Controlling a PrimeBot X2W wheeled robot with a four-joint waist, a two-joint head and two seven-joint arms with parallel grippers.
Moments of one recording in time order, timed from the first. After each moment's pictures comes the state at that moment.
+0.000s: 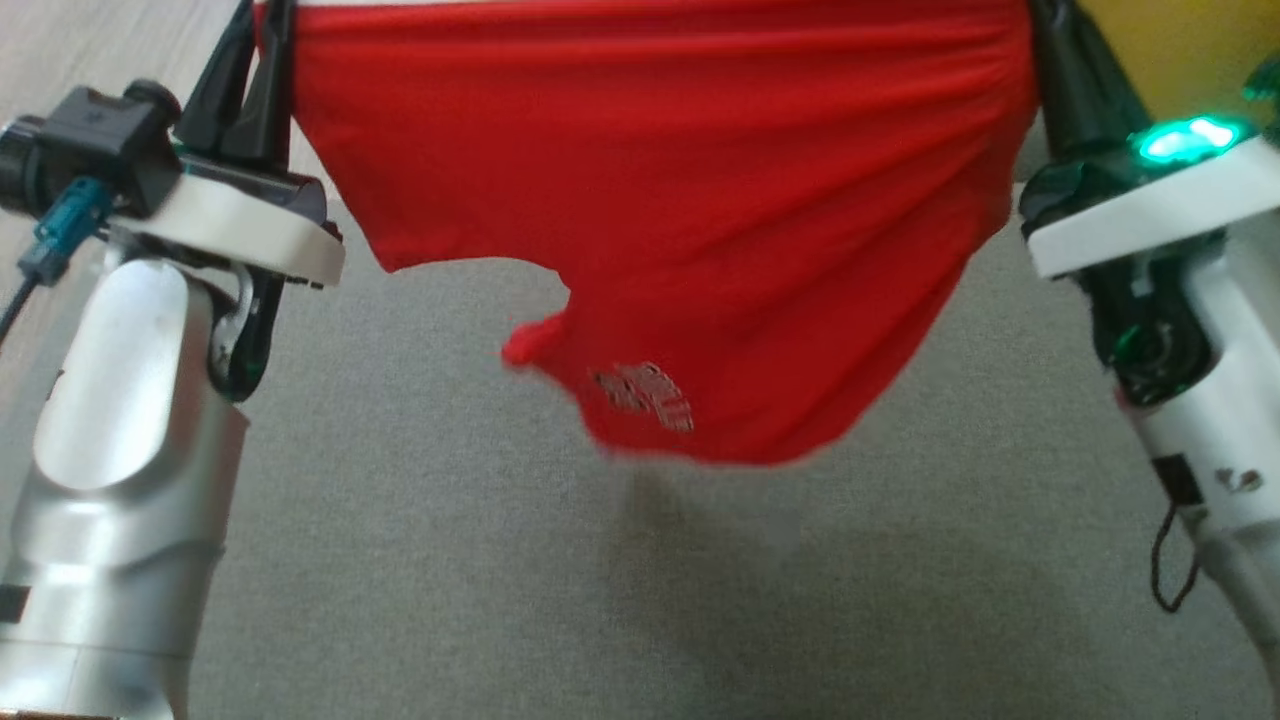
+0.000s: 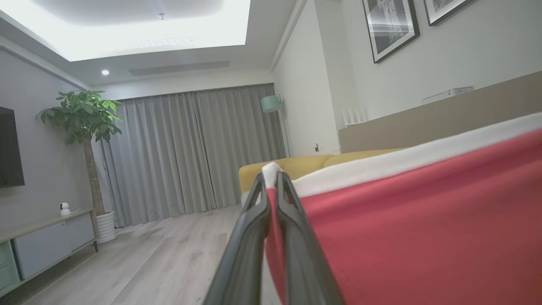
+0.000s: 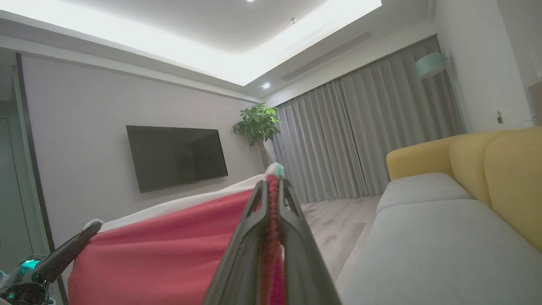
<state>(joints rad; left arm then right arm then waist) -0.75 0.27 -0.26 0.45 -0.29 -0.13 -0.13 -0.69 -0.38 0.47 0.29 0.91 0.13 -0.18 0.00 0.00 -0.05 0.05</state>
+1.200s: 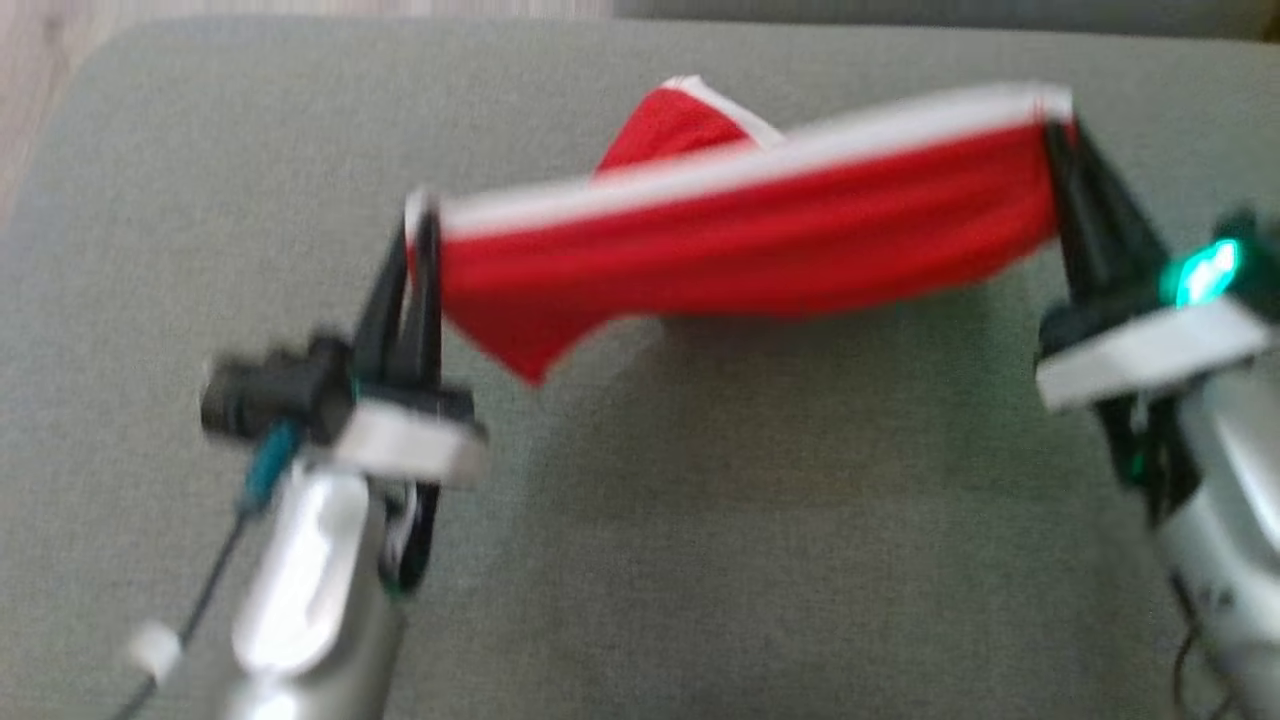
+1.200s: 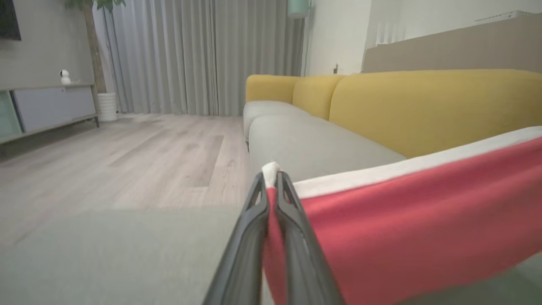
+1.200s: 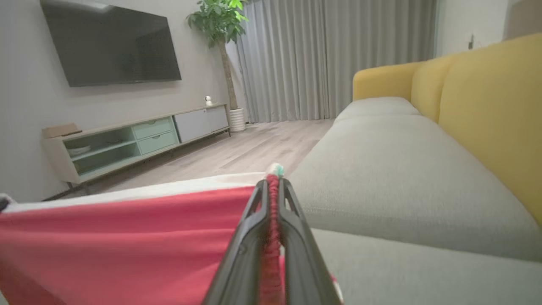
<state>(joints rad) -0.45 0.07 -0.25 0.38 -0.22 -0.05 -0.26 -0.50 -0.40 0.38 0.34 0.54 0.13 -0.26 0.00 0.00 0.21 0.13</state>
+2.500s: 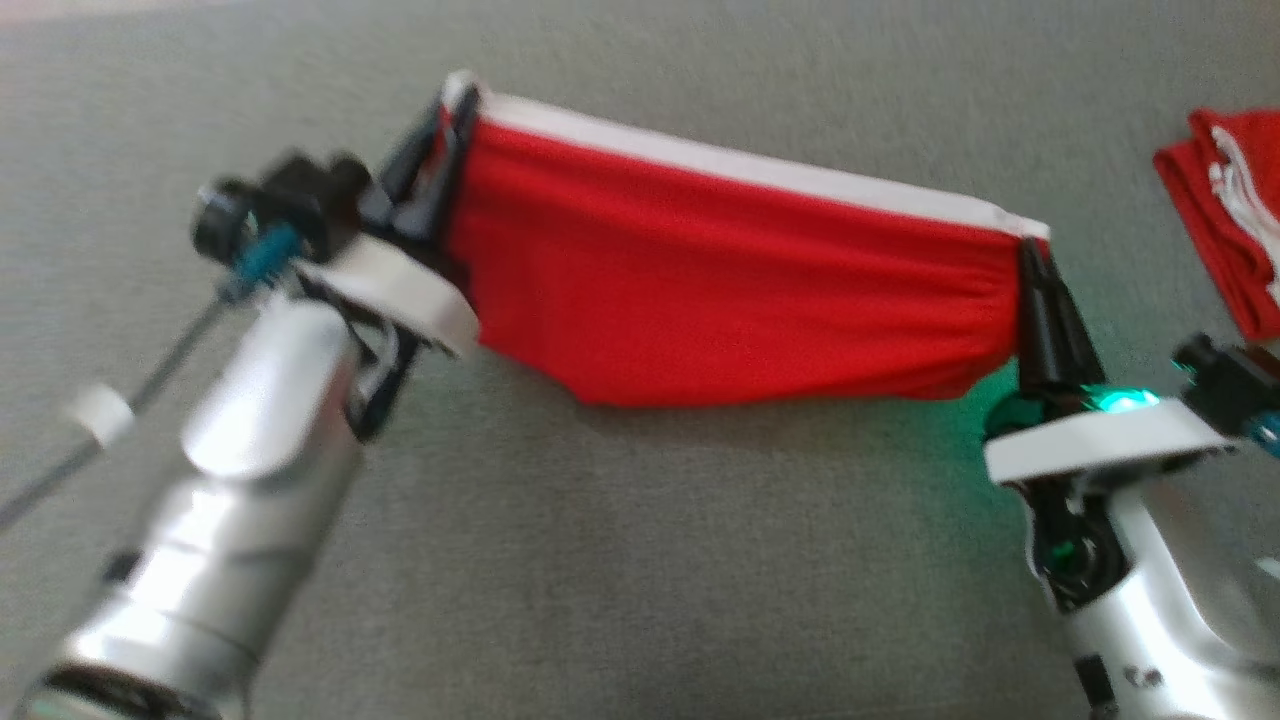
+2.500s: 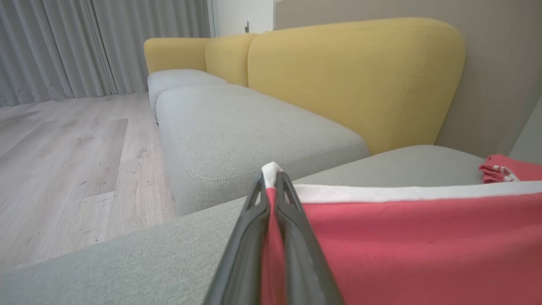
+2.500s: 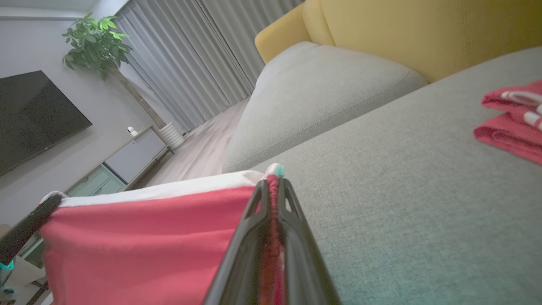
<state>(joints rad) -0.78 0.19 -0.55 0.63 -0.42 -0.13 -0.22 -0.28 -0.20 0.23 0.31 0.71 0.13 -0.26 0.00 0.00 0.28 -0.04</state>
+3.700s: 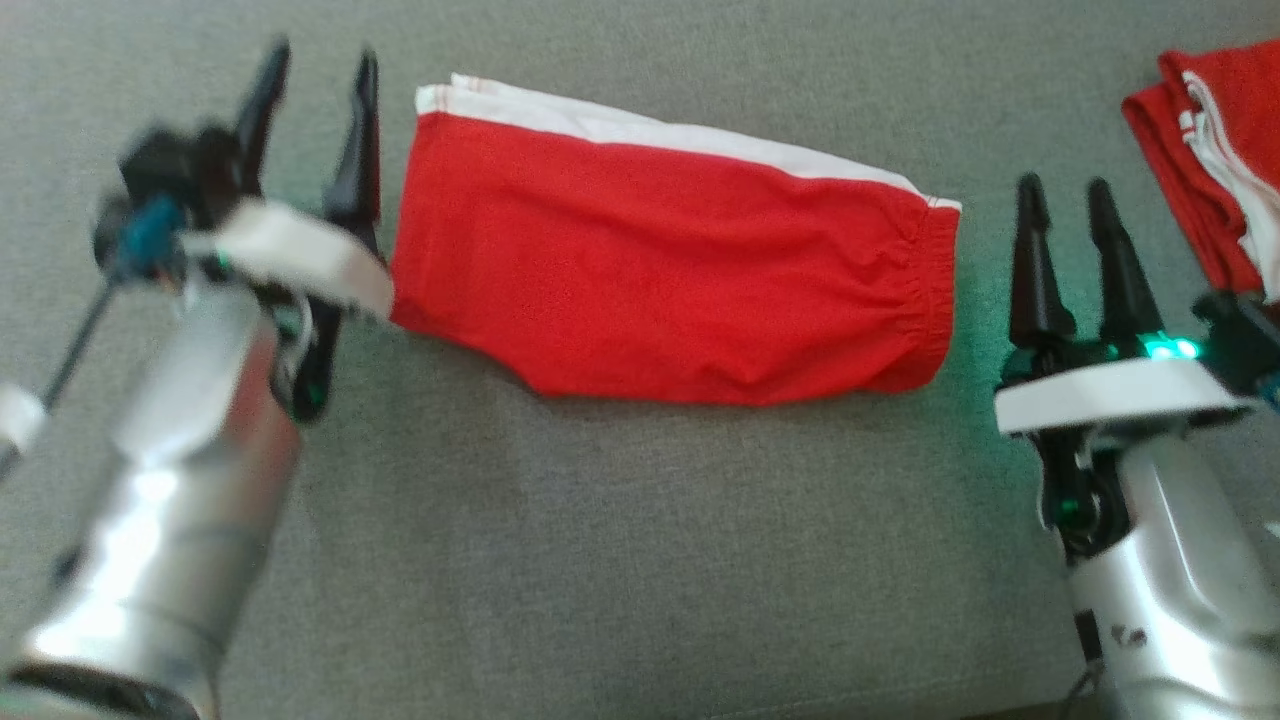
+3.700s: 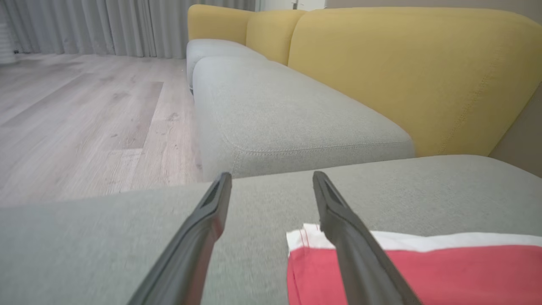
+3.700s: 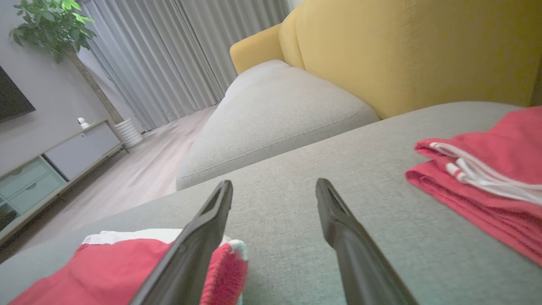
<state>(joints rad) -0.85 0.24 -0.52 0.79 -0.59 -0.08 -0.26 -0.37 -0.12 0.10 0.35 0.48 0.13 -0.26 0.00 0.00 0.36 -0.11</state>
